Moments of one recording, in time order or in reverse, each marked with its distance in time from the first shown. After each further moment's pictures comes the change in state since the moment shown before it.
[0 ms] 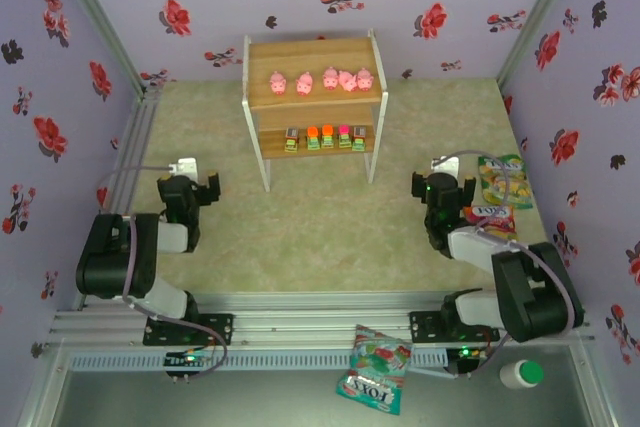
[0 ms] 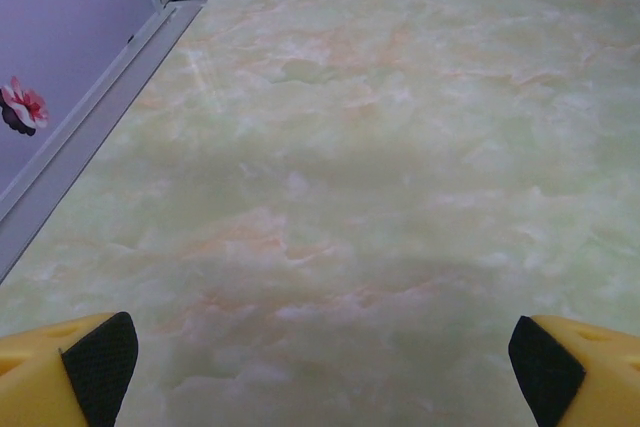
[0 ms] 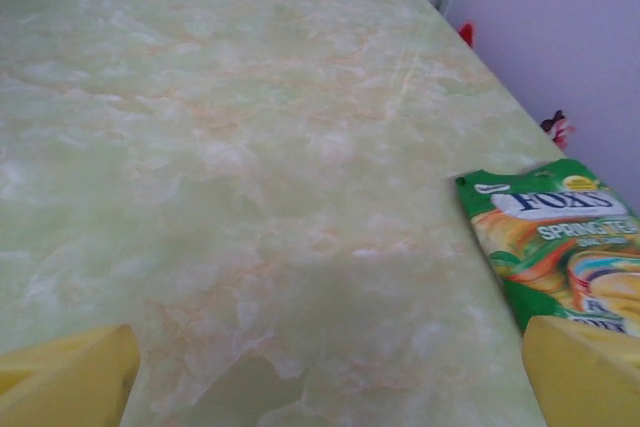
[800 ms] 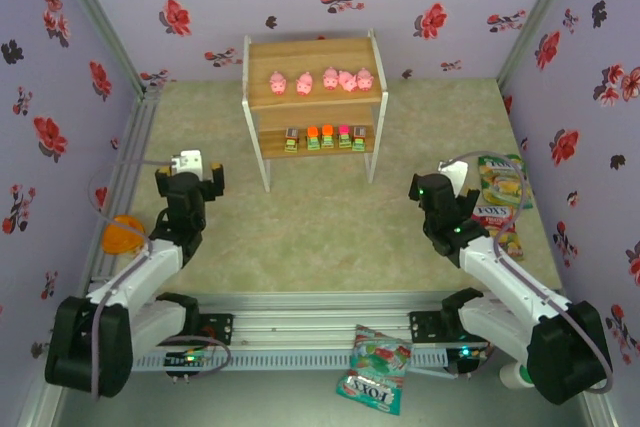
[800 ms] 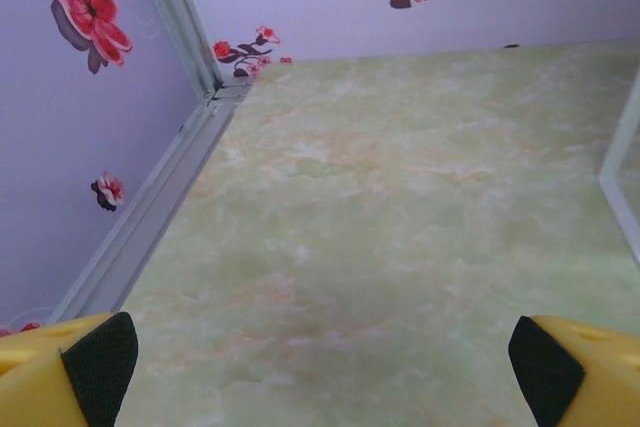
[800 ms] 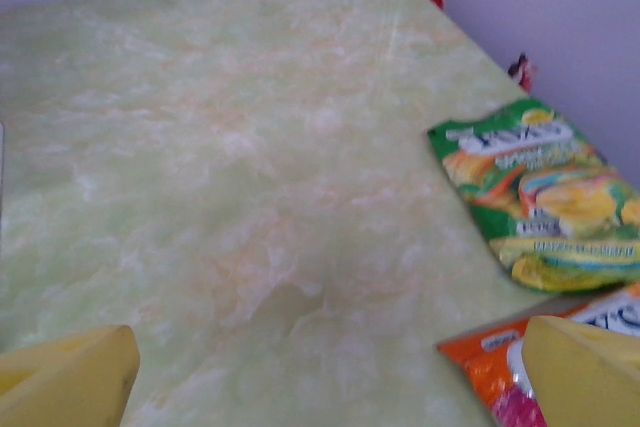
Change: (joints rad) left arm -0.198 -0.476 0.055 -0.455 -0.248 -0.003; right arm 0.178 -0.354 0.130 -0.620 0.174 0.307
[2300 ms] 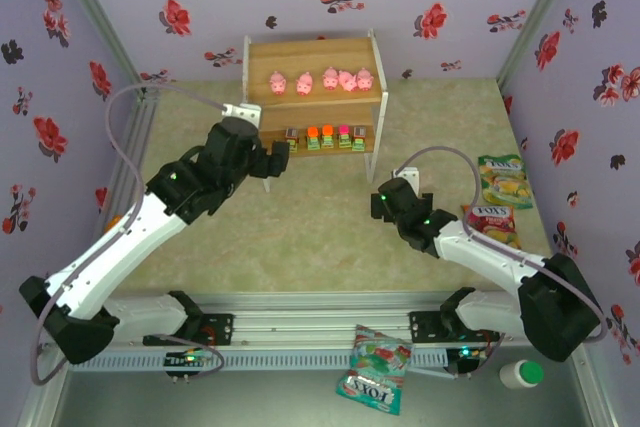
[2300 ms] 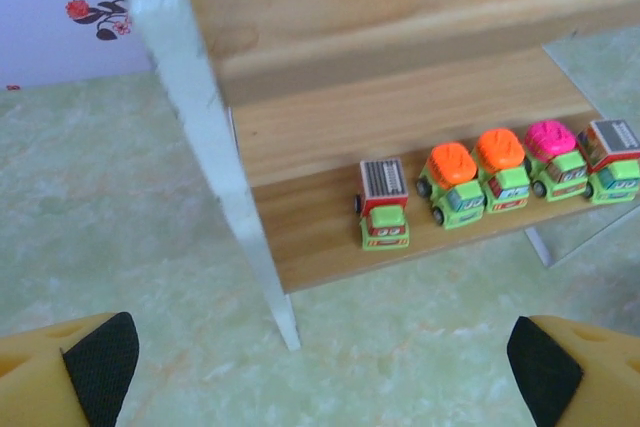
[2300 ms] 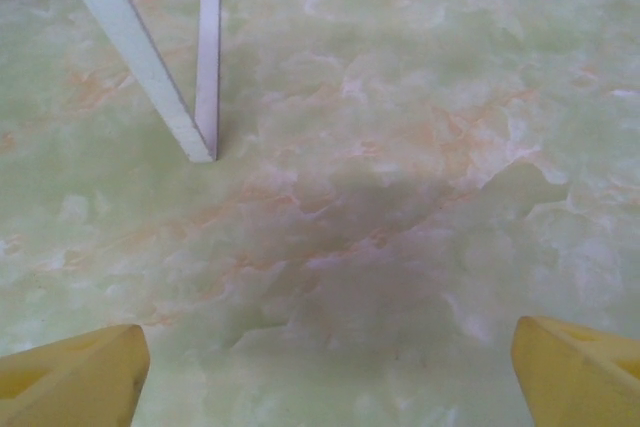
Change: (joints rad) left arm -0.558 0.103 0.901 -1.074 -0.012 -0.343; right arm 0.235 0.217 0.093 -0.138 -0.186 0.127
